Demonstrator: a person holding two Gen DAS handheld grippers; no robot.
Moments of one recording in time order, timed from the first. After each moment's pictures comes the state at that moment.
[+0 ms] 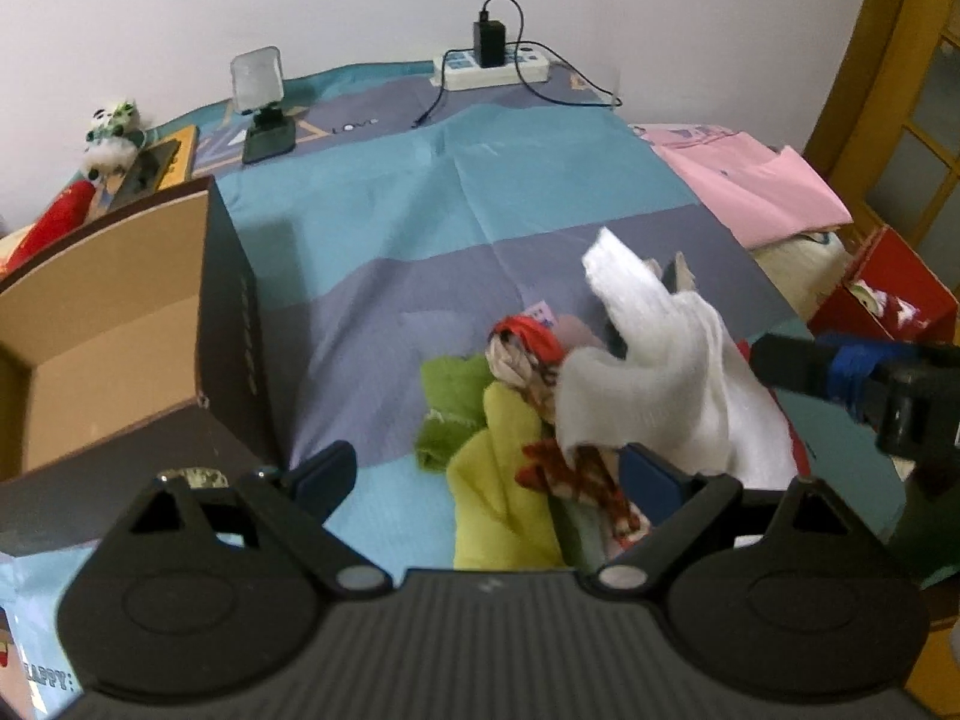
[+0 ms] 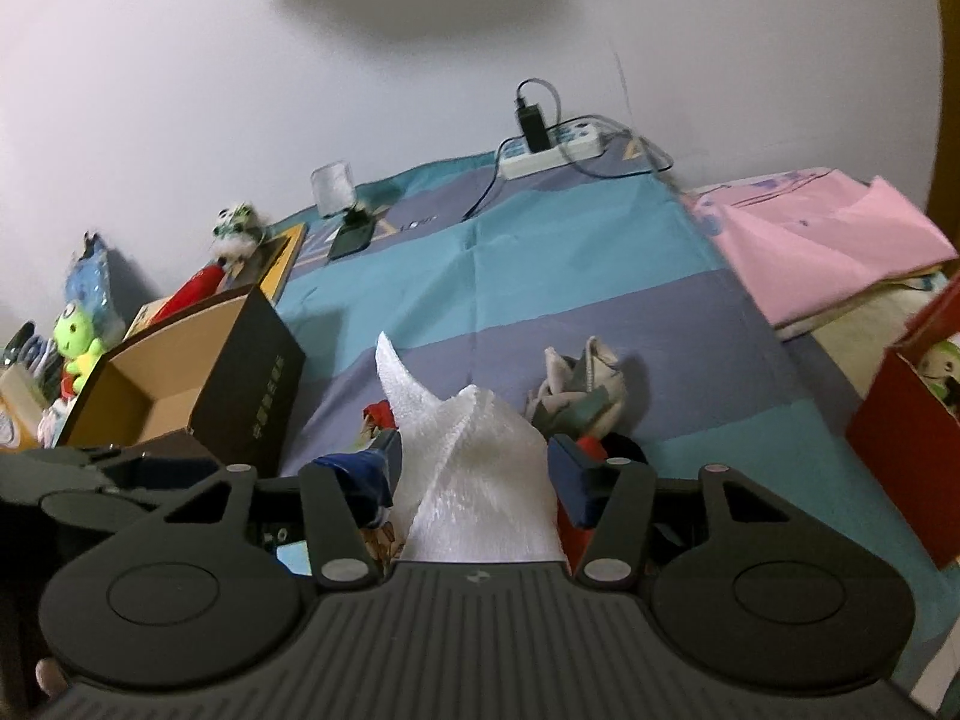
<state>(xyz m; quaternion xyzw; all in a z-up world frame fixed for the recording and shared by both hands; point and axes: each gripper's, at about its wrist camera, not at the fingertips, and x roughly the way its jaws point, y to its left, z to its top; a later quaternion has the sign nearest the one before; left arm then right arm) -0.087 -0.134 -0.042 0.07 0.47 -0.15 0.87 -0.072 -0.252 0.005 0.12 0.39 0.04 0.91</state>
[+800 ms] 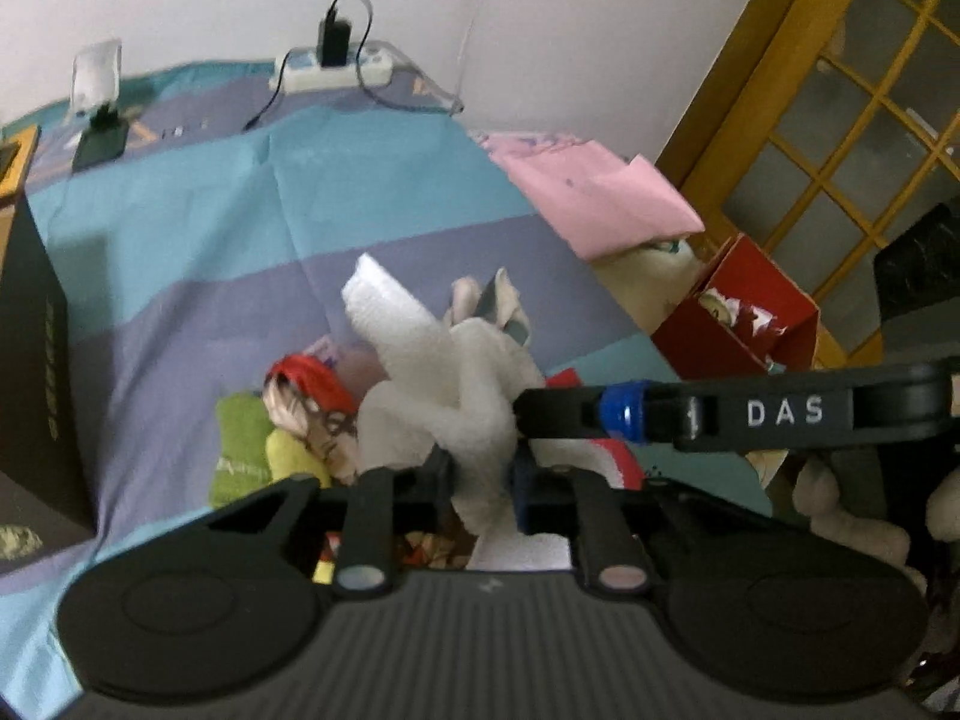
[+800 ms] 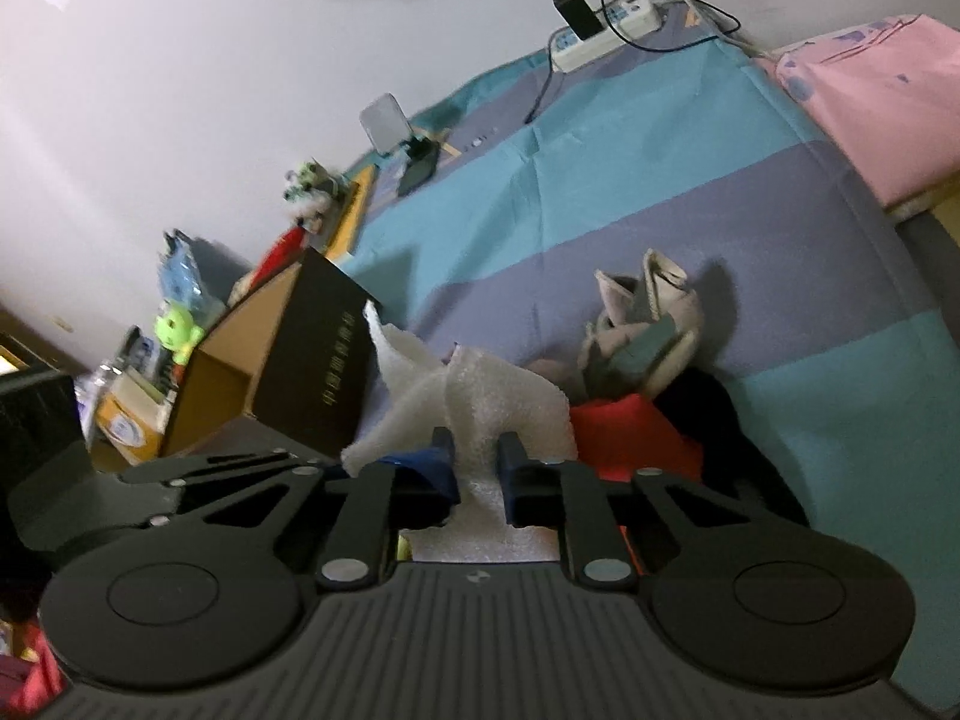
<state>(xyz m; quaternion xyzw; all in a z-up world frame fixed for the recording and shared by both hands) -0.081 -0.129 -0.056 0.01 0.45 -0.33 0.83 -0.041 -0.296 -0.031 0.25 0.45 0.16 0.84</state>
